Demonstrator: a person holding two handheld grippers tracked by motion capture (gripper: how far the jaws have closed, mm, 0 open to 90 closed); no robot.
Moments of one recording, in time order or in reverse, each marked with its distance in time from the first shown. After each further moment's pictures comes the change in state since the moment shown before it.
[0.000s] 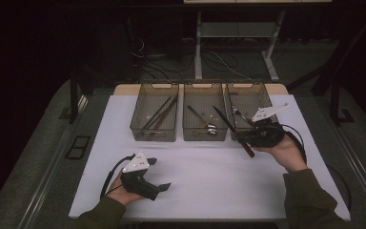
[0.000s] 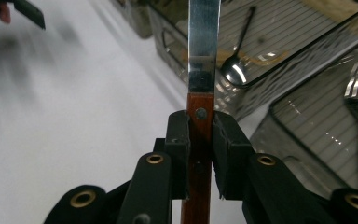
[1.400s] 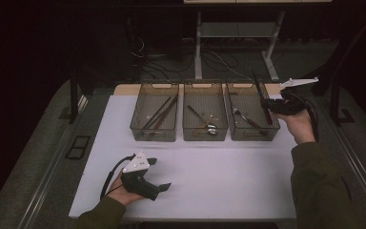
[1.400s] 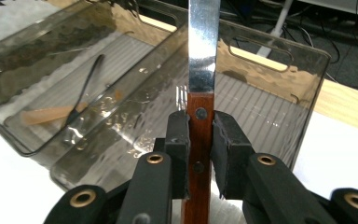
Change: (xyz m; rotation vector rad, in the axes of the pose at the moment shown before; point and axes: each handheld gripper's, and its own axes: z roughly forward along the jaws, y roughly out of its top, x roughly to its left) left arm 0.000 0.000 0.000 -0.002 0.000 0.005; right arm -0.108 0.007 -0.022 -0.134 -0.295 0.242
